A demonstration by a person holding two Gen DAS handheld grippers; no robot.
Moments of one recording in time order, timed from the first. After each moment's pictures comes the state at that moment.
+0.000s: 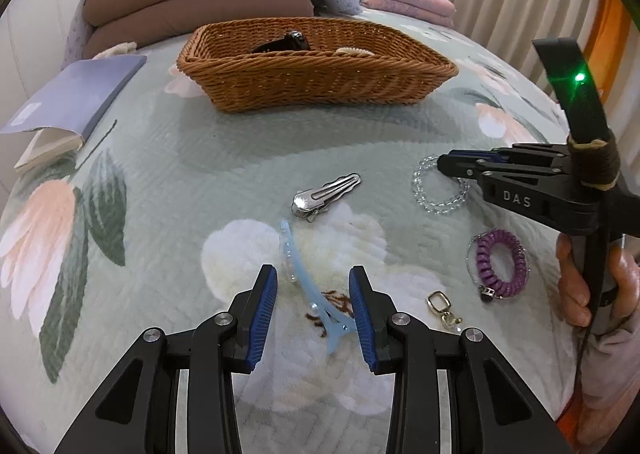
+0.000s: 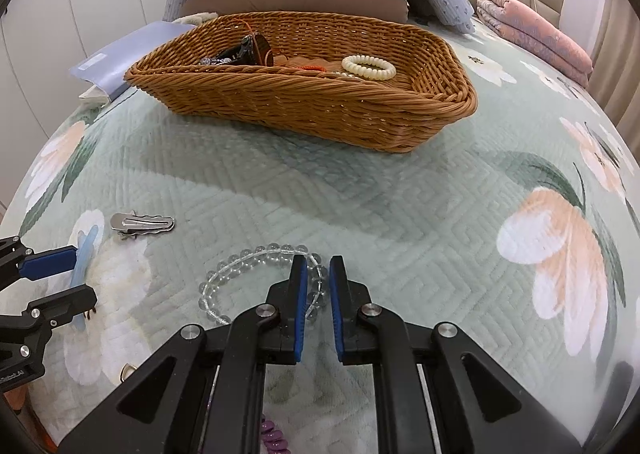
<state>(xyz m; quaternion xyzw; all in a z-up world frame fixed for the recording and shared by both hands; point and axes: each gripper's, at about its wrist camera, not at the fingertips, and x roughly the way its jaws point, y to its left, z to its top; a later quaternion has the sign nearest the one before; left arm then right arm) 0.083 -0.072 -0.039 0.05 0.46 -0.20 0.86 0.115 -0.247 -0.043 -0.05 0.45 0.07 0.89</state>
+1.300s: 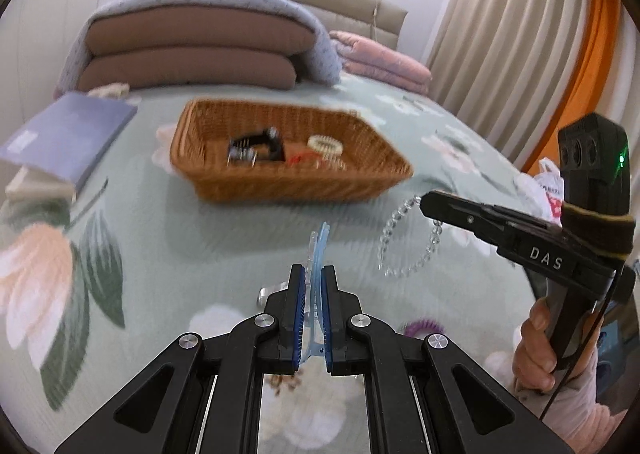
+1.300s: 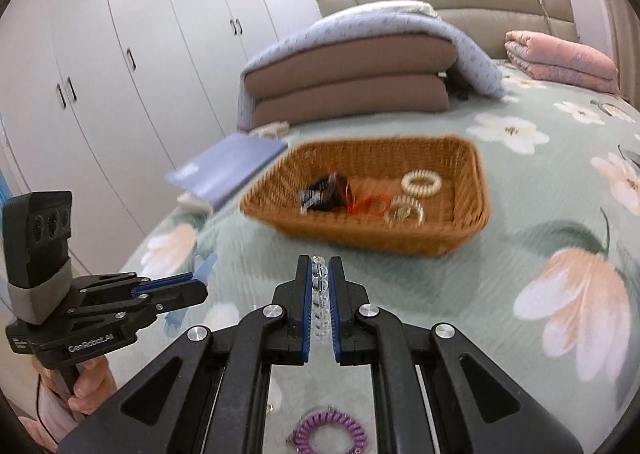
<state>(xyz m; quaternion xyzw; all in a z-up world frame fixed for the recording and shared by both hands) 0.089 -0.065 0.030 -0.05 0.37 -0.25 0.89 0.085 -0.269 0.060 0.09 0.31 0.20 0.93</state>
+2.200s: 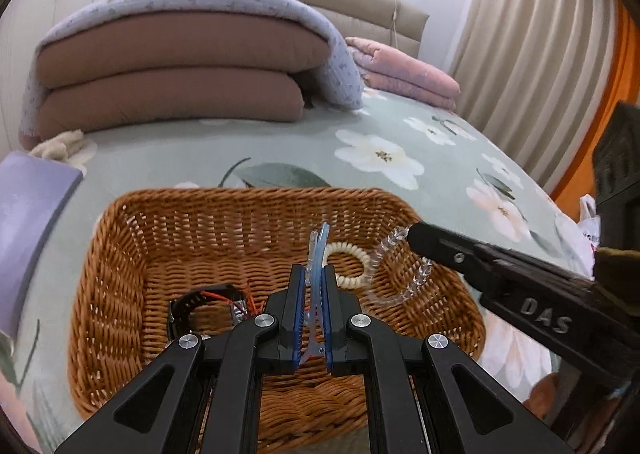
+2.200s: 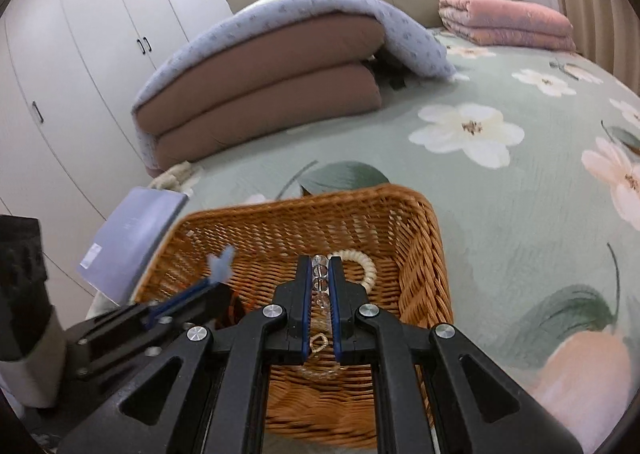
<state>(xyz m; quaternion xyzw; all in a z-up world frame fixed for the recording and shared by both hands) 0.277 -0.153 0.024 -0.04 0.37 -0.22 0.90 0.264 -0.312 0.033 0.14 0.36 0.08 0.92</state>
